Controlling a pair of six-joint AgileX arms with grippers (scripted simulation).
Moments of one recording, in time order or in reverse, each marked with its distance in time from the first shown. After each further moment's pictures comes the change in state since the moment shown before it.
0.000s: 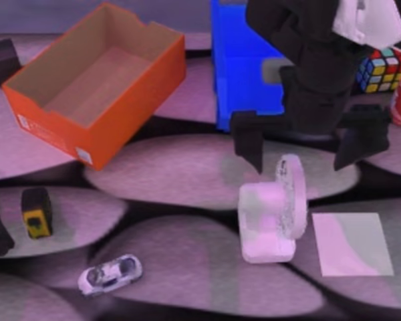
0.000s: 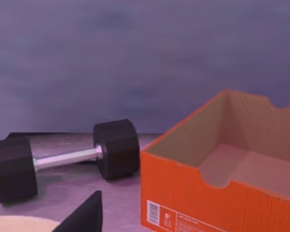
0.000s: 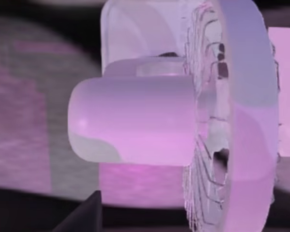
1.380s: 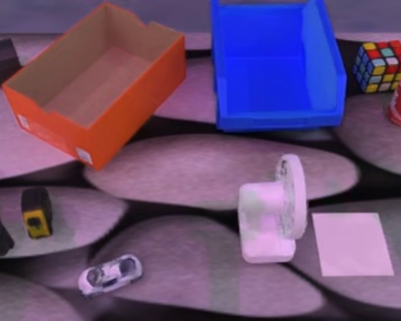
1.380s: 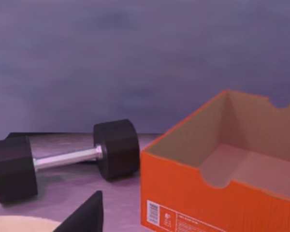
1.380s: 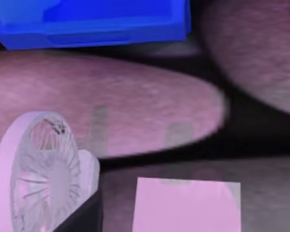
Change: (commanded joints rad) left arm 0.000 0.000 0.000 0.000 0.000 0.000; right arm -0.329 -1.090 -0.964 0.704 0.003 -0.310
